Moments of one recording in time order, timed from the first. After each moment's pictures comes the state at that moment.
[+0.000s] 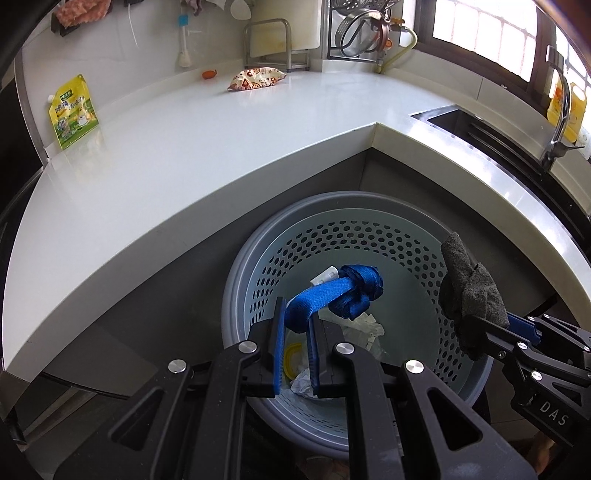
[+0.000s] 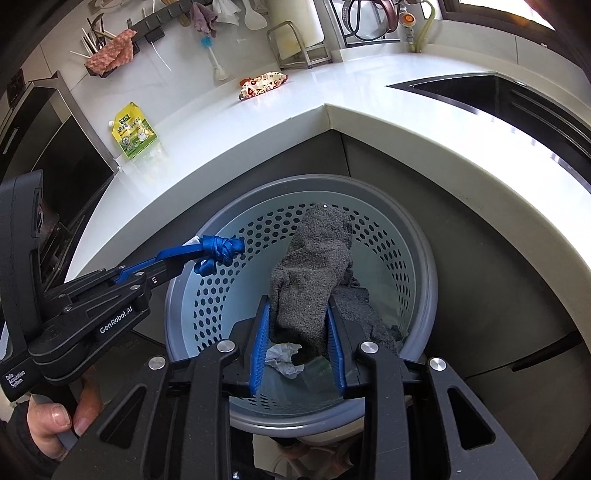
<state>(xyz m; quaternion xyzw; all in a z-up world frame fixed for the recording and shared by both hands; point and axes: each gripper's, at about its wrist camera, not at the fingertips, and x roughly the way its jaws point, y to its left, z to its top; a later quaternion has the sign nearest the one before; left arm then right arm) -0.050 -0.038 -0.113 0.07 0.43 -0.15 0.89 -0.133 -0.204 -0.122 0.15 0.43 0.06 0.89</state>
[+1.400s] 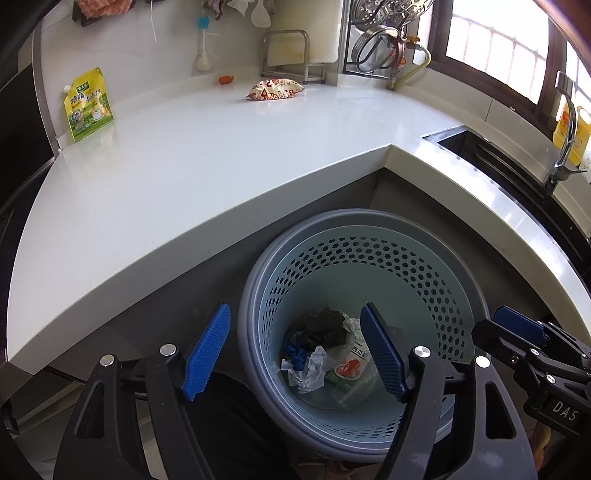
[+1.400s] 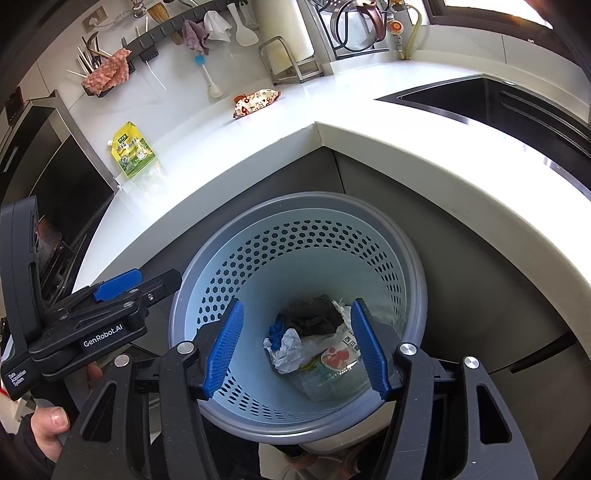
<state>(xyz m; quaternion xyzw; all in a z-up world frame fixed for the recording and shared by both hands) -0.053 -0.025 -0.101 0.04 0.42 -0.14 0.90 -0.141 -0.213 -0.111 0.16 0.40 0.05 0.90</state>
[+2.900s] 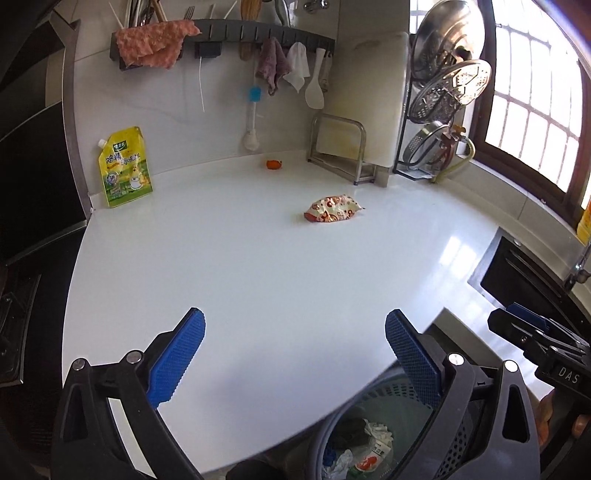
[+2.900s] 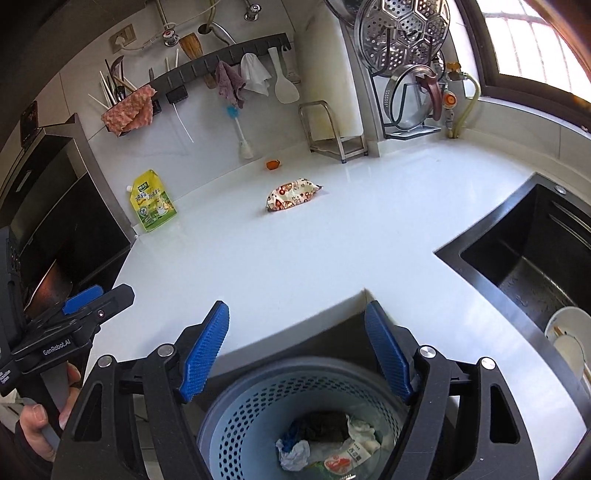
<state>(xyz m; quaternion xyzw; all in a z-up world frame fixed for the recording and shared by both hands) 0.059 0.024 0.005 -0.01 0.32 -0.08 0.94 0.014 -0.216 -0.012 0.12 0.33 0.11 0.93</state>
